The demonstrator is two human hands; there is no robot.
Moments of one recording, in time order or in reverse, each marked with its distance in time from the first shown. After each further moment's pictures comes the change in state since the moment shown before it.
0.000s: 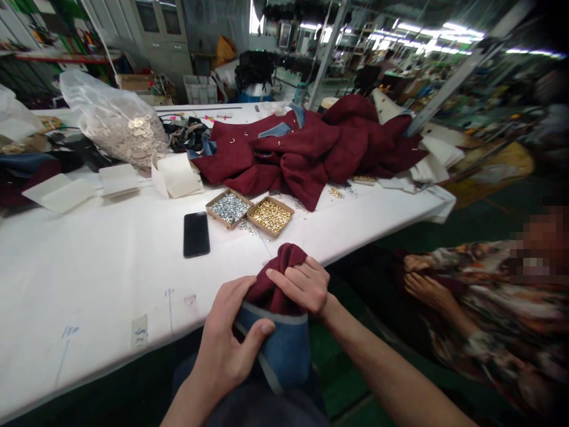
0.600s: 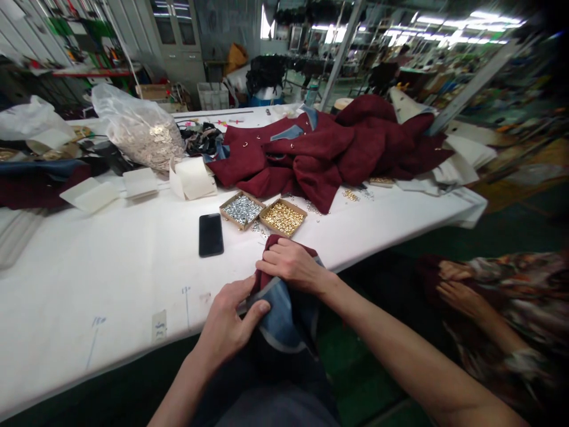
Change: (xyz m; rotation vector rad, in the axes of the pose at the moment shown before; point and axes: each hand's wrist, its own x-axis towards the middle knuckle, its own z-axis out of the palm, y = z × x) left_hand 0.018 -0.034 -0.029 0.149 -0.158 -0.093; right_hand 0.039 0.029 0.052 0.173 -0.485 -0.176
